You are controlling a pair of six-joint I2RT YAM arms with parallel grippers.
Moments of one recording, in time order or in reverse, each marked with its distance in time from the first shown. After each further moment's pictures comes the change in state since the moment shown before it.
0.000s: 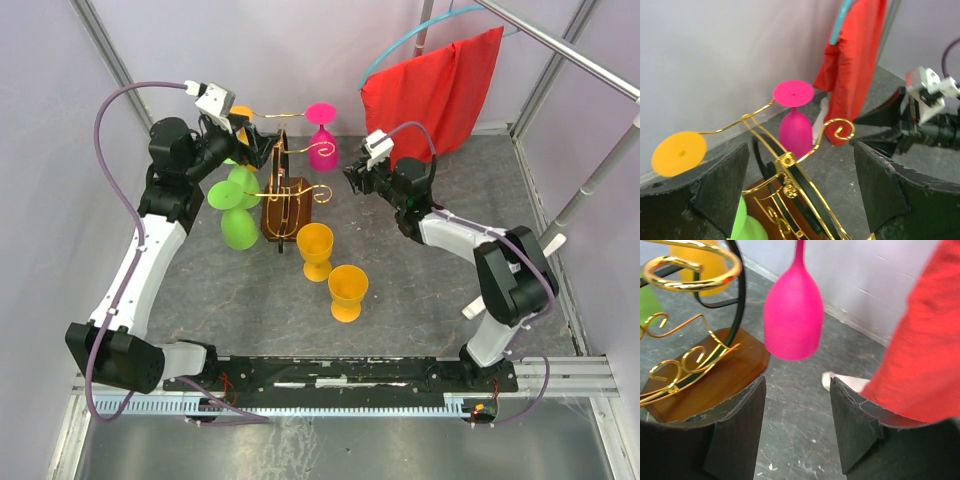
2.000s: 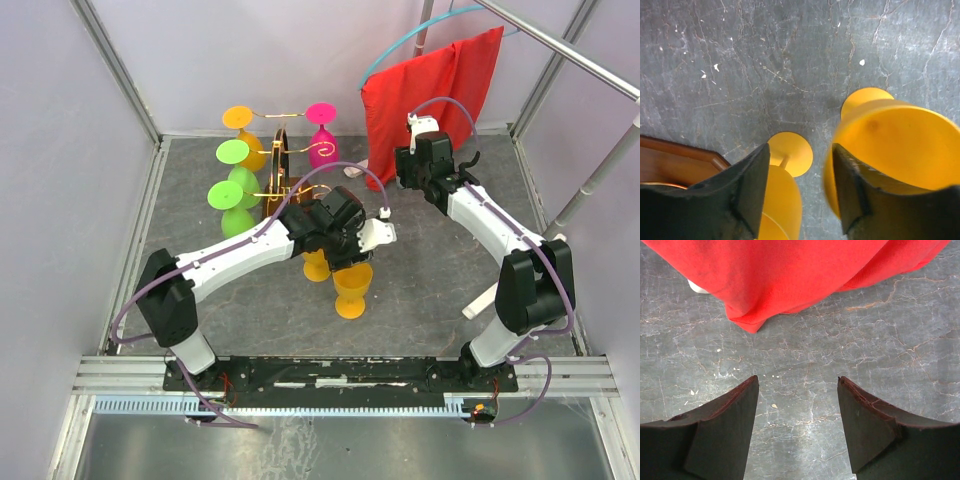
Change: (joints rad) left arm -0.727 0.376 0.085 -0.679 -0.271 0.525; right arm -0.155 -0.110 0.241 -0.879 0.420 0.162
